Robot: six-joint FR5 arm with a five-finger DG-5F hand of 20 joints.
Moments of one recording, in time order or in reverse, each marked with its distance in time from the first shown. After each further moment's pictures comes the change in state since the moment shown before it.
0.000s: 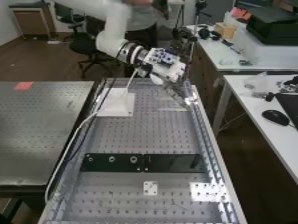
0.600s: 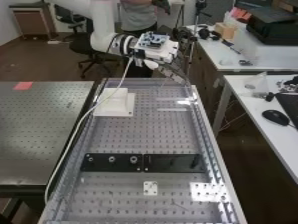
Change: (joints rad) arm 0.064 0.112 -0.160 0.354 0.098 -0.171
